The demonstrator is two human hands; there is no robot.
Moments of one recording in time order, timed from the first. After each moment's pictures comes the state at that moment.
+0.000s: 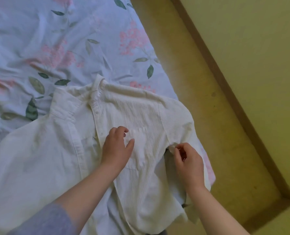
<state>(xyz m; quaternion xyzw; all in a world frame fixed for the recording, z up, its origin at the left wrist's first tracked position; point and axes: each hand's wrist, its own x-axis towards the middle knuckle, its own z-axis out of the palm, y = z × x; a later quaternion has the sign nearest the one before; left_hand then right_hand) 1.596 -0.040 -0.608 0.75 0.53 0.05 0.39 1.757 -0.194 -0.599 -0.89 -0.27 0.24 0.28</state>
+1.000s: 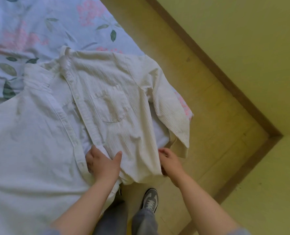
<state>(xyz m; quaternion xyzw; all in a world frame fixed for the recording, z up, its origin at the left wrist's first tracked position) 1.507 -0.215 -0.613 0.62 0.70 -0.03 0.36 1.650 -0.354 -0.621 -0.75 0.06 0.55 0.37</state>
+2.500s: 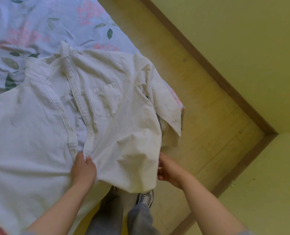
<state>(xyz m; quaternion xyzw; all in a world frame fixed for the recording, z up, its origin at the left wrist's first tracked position) 1.446 -0.236 -0.611 0.59 0.69 -0.01 0.41 1.645 -0.408 -0.601 -0.63 0.03 0.67 0.38</state>
